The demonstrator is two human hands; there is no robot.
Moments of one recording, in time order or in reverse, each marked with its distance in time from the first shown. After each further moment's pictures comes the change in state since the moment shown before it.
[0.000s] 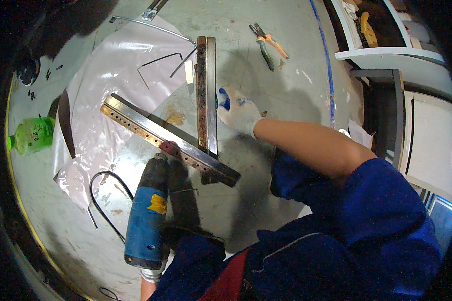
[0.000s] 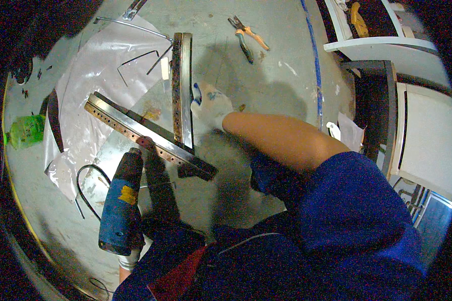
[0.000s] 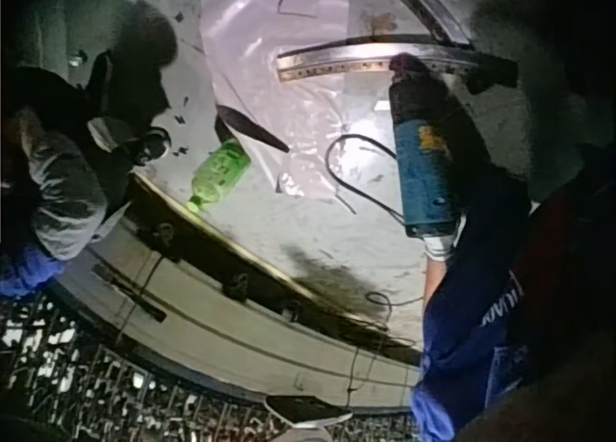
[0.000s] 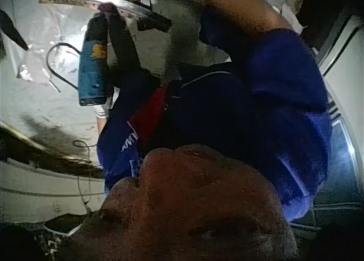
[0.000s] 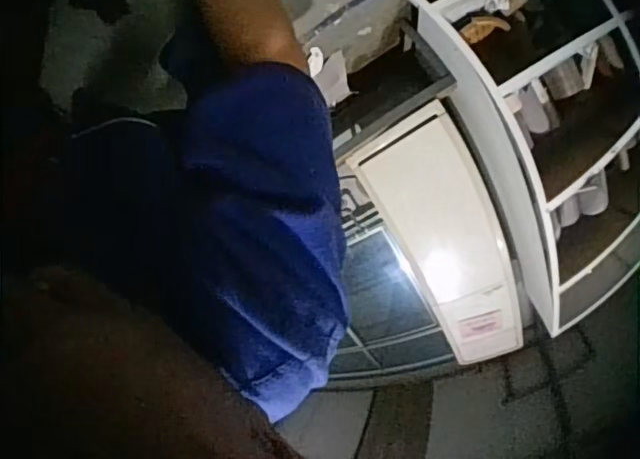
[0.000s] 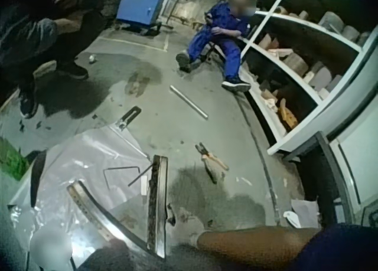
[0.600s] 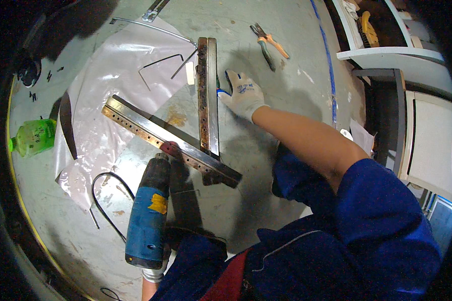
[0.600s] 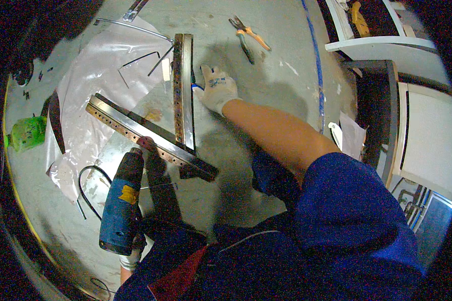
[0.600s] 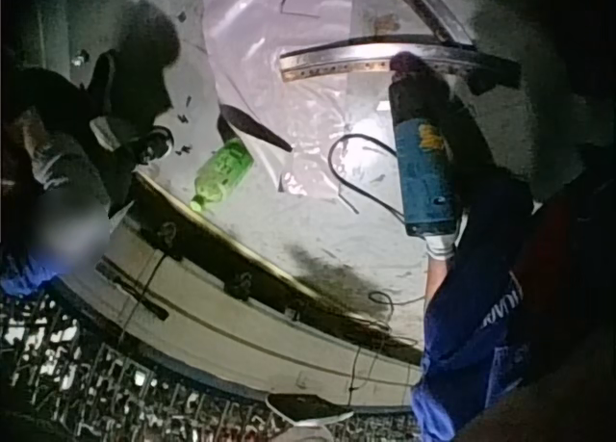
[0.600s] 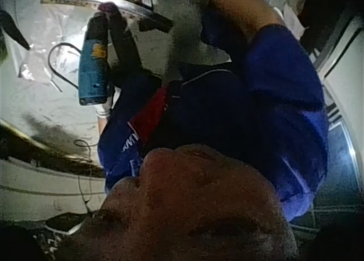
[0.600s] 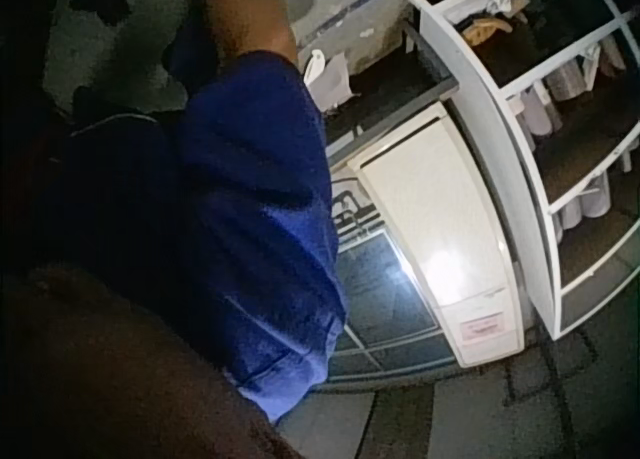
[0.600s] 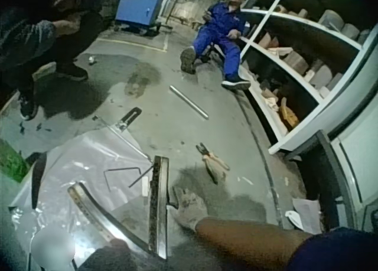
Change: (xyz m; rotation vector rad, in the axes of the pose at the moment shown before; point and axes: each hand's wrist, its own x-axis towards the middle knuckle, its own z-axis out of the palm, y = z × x) left_hand 0.003 -0.002 0.007 0.005 0.009 -0.011; right_hand 0.037 0.010 -0.014 -0.261 0.258 -0.130
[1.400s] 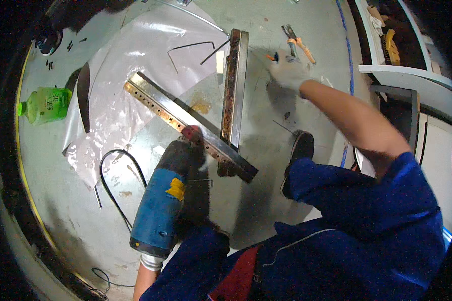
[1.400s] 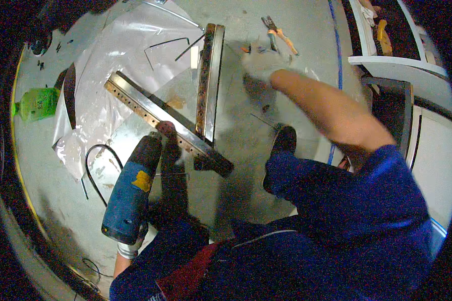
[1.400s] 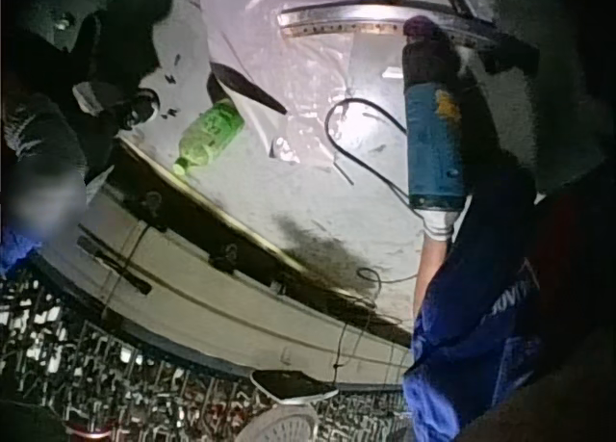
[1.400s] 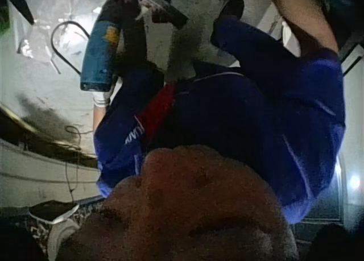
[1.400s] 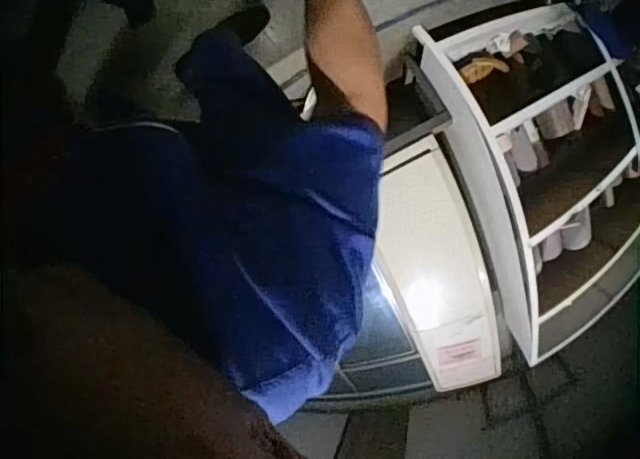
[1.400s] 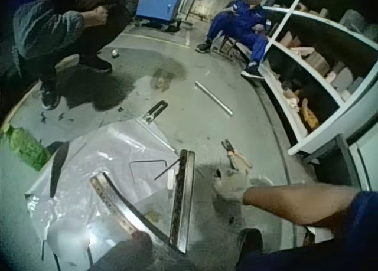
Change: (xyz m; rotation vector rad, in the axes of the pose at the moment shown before) left_hand 0.015 0.066 -0.019 0.304 0.039 0.489; right_hand 0.051 0.020 -0.064 -0.211 -0.232 0.171
